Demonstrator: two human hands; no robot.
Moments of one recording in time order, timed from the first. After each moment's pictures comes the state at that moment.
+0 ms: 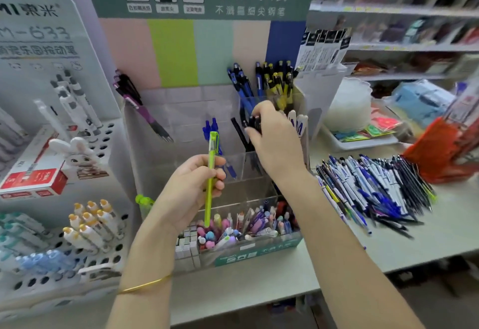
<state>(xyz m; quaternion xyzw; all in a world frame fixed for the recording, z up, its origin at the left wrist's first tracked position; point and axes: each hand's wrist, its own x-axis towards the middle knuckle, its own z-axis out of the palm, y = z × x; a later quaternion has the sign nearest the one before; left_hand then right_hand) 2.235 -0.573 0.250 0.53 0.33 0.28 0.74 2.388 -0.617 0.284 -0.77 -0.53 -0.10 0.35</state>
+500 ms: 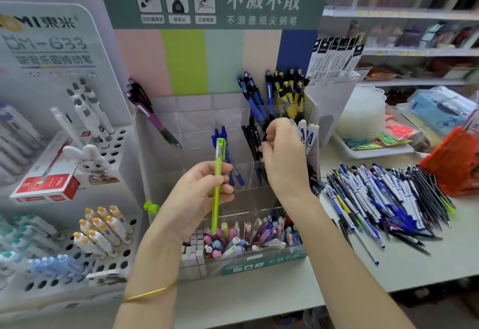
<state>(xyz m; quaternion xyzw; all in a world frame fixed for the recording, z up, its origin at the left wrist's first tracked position) 2.231 -0.566 0.247 0.52 0.32 0.28 0.74 2.387 -0.616 0.264 -0.76 -0.48 -0.04 0.45</state>
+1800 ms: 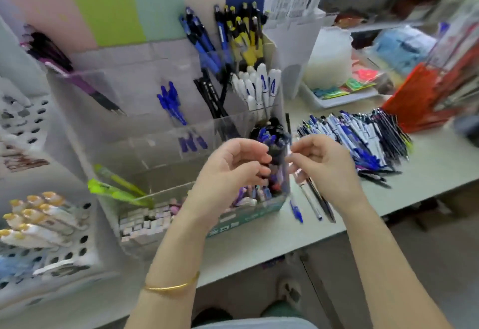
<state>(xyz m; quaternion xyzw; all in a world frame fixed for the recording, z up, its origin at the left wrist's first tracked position) 2.289 -0.634 0.233 0.63 0.22 0.22 0.71 2.437 -0.740 0.221 -0.74 -0.31 0.22 0.56</state>
